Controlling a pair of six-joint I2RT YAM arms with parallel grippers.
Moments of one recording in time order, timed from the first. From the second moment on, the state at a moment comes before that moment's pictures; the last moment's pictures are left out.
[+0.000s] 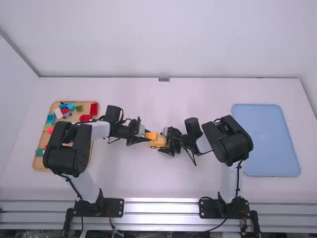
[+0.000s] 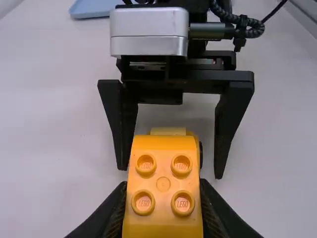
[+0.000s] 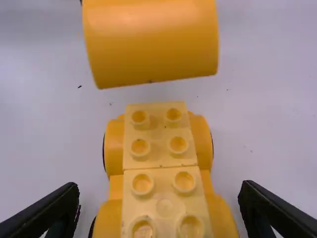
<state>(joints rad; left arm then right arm) -0.08 1.82 0.82 -0.20 1.13 1.30 0.40 2.09 0.65 0.68 -0.93 -0.68</state>
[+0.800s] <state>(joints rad) -0.08 1.82 0.82 -0.20 1.13 1.29 0.37 2.22 0.60 1.01 -1.05 -0.58</state>
